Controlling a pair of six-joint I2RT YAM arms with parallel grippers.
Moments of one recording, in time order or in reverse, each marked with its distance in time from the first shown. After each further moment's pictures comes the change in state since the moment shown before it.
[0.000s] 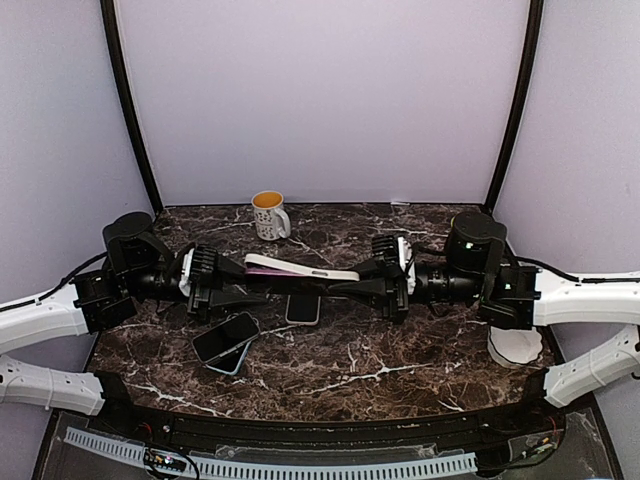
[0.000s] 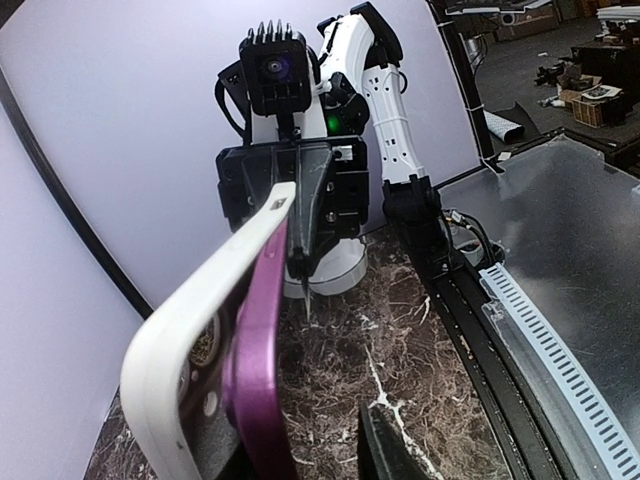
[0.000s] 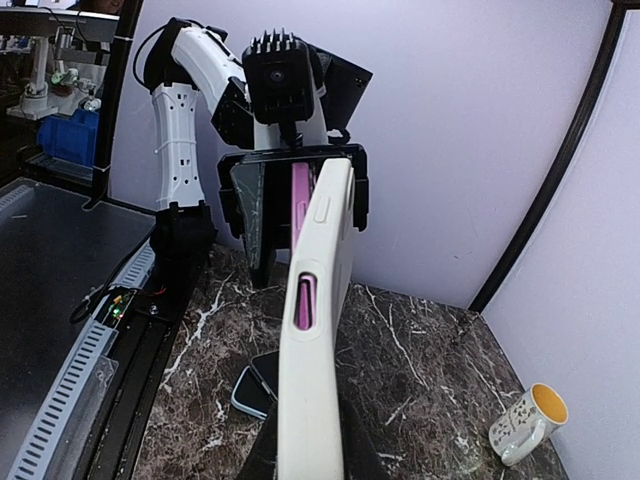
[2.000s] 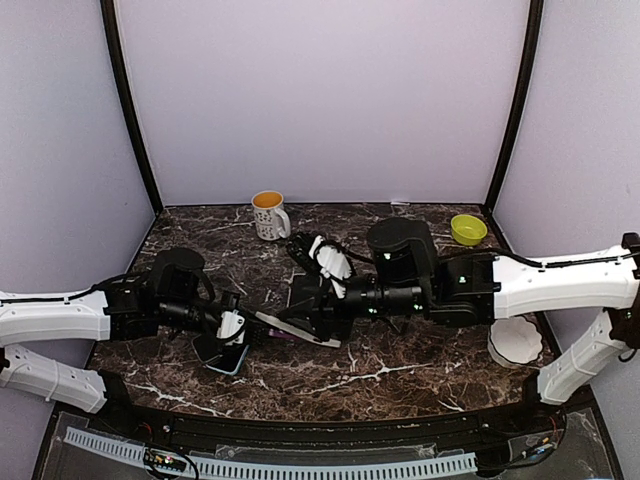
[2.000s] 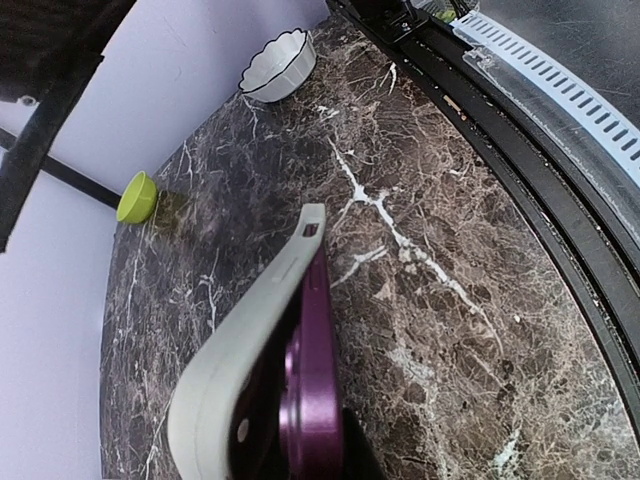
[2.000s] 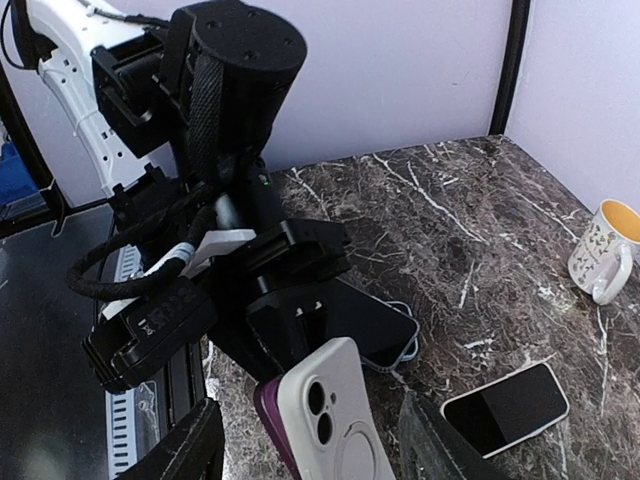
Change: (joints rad) left arm -0.063 0.138 -0.079 -0.237 -0.302 0.497; right arm 0.186 0.257 0.307 -0.354 0.369 0.383
